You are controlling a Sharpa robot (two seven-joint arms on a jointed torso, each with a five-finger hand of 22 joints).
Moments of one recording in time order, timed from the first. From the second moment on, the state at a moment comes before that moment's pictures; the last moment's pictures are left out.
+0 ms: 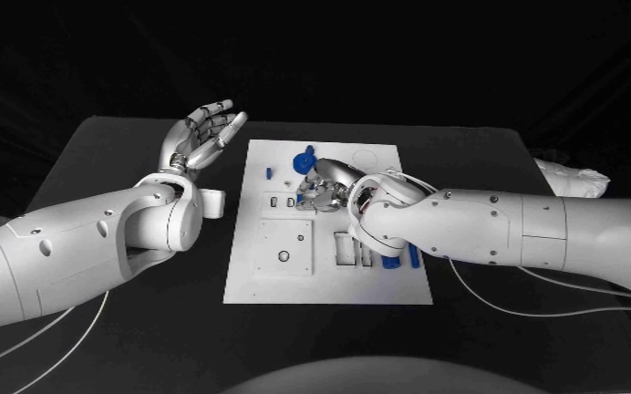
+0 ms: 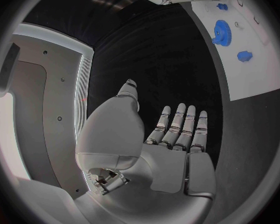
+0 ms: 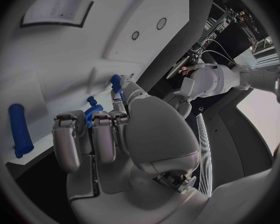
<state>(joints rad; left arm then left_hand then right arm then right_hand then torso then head) 1.24 -0.75 -0.21 1.43 -0.03 -0.59 0.66 1.22 -0.08 -0.07 0.30 0.20 0.32 0.14 0.47 0.07 0.40 0.26 0.51 0.07 0.21 0.25 0.70 0.07 0.08 0.30 0.28 0.15 0.05 1.18 -0.61 -0.18 1.51 -1.18 -0.49 -0.34 1.43 0.03 0.15 0.06 0.13 1.07 0.13 0.06 0.11 1.46 0.07 1.57 1.31 1.47 -0.01 1.57 1.31 0.01 1.47 0.10 1.57 1.31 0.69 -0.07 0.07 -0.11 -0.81</state>
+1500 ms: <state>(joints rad) 1.24 -0.77 -0.21 1.44 -0.03 -0.58 0.65 1.22 -0.08 -0.07 0.30 0.20 0.32 0.14 0.48 0.06 0.42 0.26 0.53 0.07 0.26 0.25 0.73 0.07 0.10 0.43 0.29 0.23 0.08 1.18 -0.66 -0.18 1.54 -1.20 -0.53 -0.30 1.31 -0.04 0.08 0.10 0.10 0.89 0.17 0.07 0.07 1.47 0.10 1.58 1.31 1.46 0.02 1.57 1.31 0.01 1.46 0.13 1.57 1.31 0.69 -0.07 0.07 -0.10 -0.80</state>
